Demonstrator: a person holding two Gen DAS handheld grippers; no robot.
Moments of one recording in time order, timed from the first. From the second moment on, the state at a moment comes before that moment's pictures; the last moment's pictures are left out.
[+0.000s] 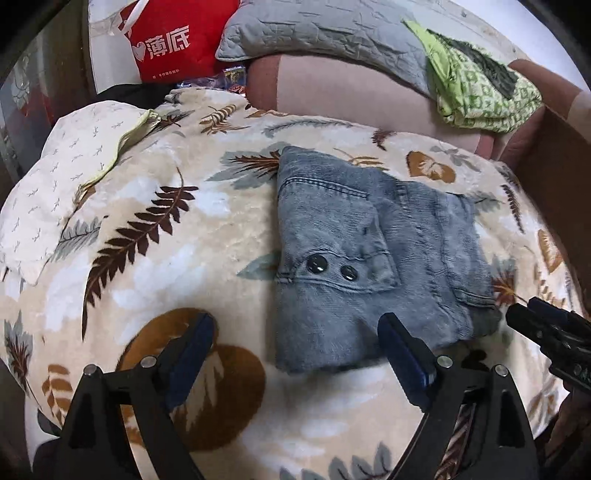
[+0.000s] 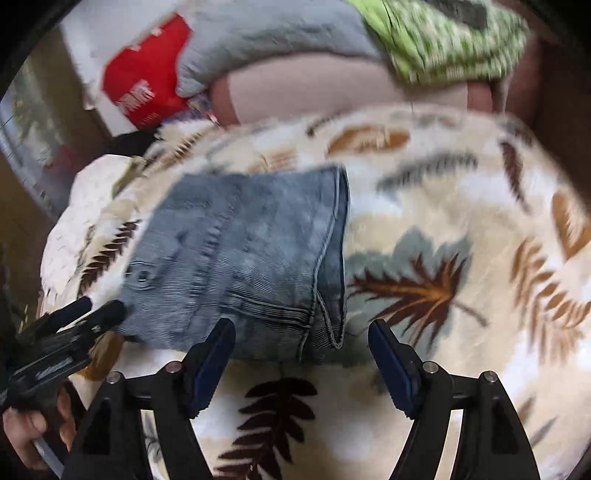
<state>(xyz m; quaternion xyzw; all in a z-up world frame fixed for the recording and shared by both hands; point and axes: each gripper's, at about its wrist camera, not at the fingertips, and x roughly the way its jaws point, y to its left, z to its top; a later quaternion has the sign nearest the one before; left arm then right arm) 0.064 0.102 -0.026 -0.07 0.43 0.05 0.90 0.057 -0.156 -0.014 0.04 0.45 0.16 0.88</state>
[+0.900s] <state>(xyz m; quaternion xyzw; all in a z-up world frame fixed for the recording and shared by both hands) 0.043 0.057 0.010 -0.06 0.41 0.01 0.91 -0.005 -0.167 0.001 -0.07 0.41 0.14 0.90</state>
